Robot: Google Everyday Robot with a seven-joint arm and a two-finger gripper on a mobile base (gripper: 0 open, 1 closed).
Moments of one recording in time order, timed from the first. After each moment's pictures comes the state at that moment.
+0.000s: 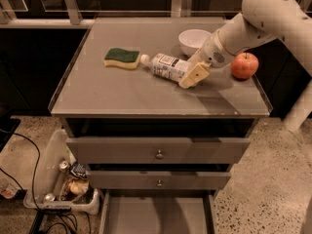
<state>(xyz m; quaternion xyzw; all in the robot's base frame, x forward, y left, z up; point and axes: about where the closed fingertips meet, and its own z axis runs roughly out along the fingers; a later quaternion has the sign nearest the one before) 0.659 -0.124 0.852 -0.55 0.77 0.14 0.30</state>
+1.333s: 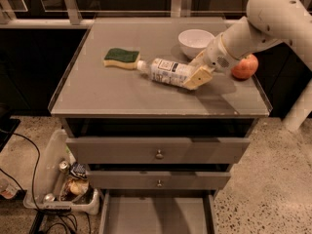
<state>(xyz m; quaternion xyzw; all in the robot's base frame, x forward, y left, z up) 0.642 -0.126 0.850 -0.56 0.76 0.14 0.30</state>
